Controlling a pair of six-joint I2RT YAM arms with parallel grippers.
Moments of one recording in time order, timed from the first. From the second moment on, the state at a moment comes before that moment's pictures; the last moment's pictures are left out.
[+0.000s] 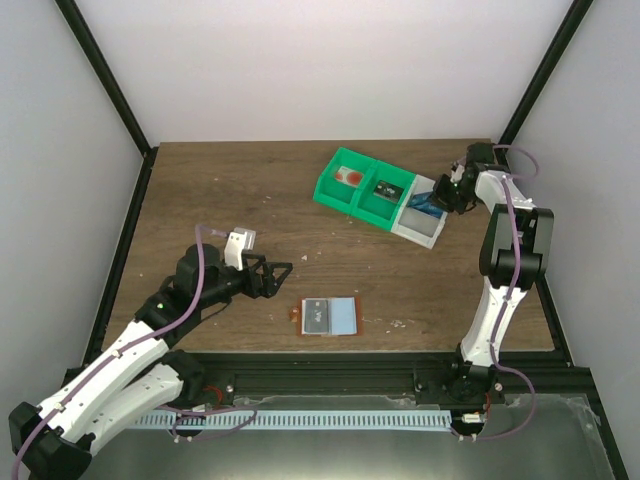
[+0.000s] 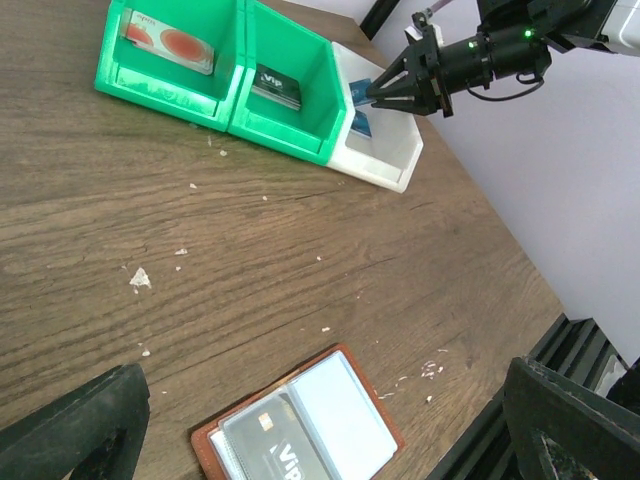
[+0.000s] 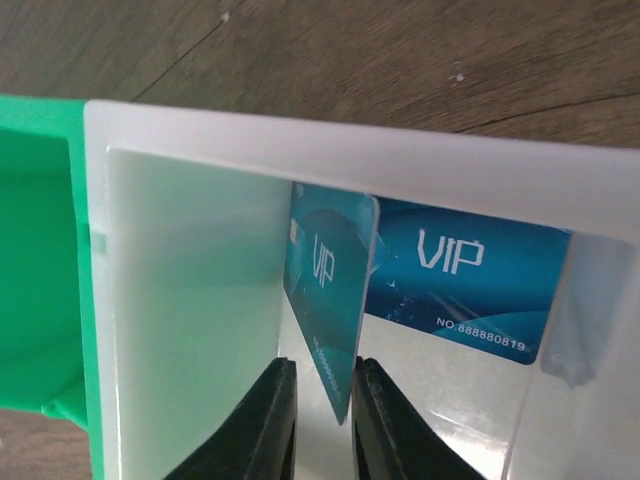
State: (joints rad) left arm -0.63 0.72 0.60 -0.28 0.25 -0.50; right arm -0.14 2.05 1.58 -0.68 -0.45 0.36
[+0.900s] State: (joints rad) left arm -0.63 0.82 0.61 -0.33 0.21 -0.54; right arm -0.14 1.96 1.60 -0.74 -0.34 0.49
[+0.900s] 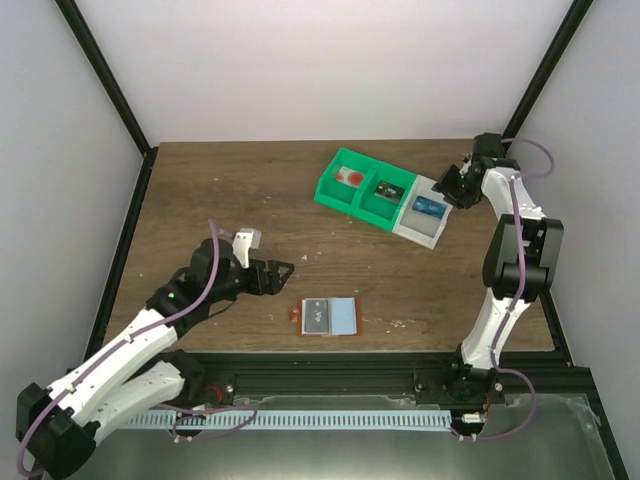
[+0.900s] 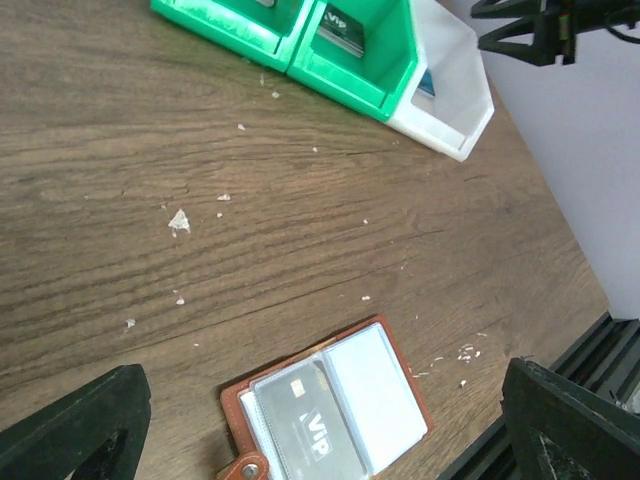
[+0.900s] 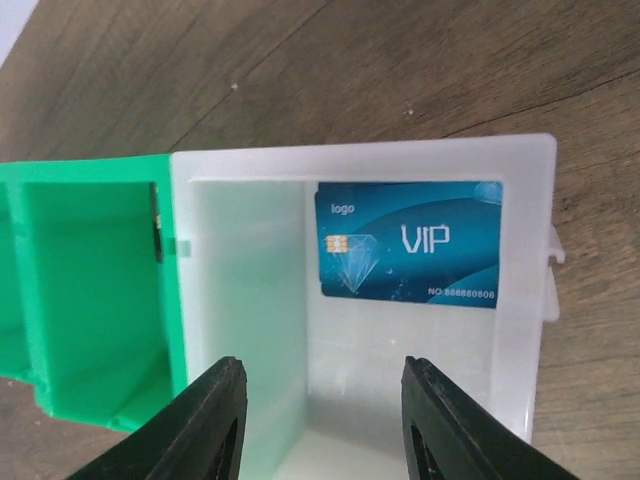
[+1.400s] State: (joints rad) left arm -0.63 0.98 0.65 -0.36 0.25 -0.66; right arm -0.05 1.64 1.24 -0.60 -0.50 0.49
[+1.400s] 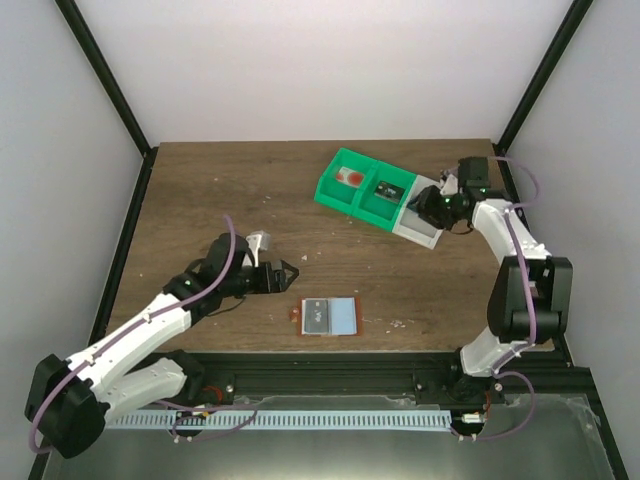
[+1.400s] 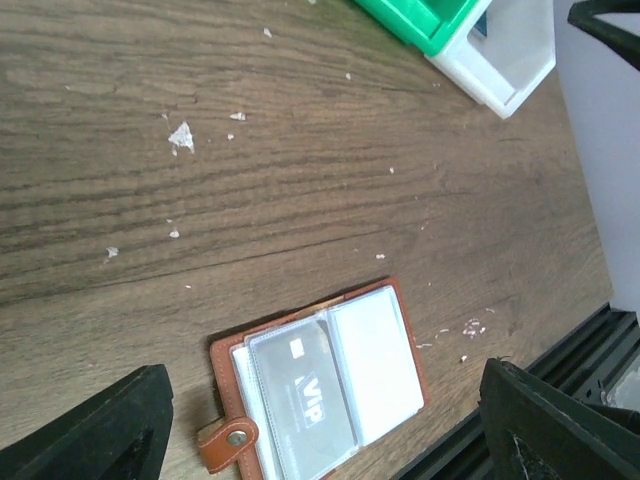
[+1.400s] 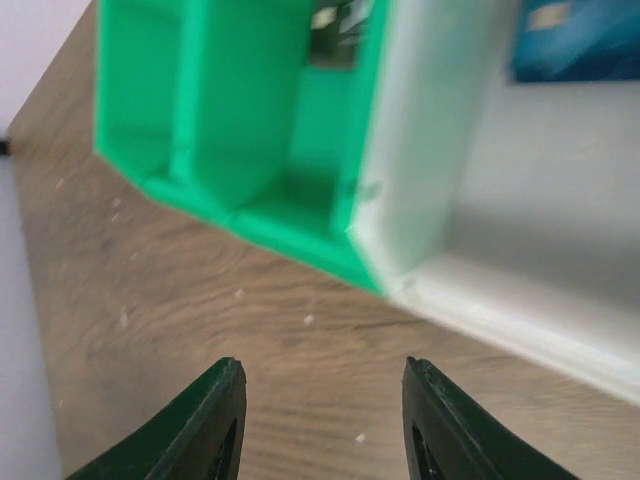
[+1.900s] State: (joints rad) left arm -0.63 1.17 0.57 -0.20 0.37 -0.78; right arm 0.31 1.42 0.91 -0.41 -0.63 0.54
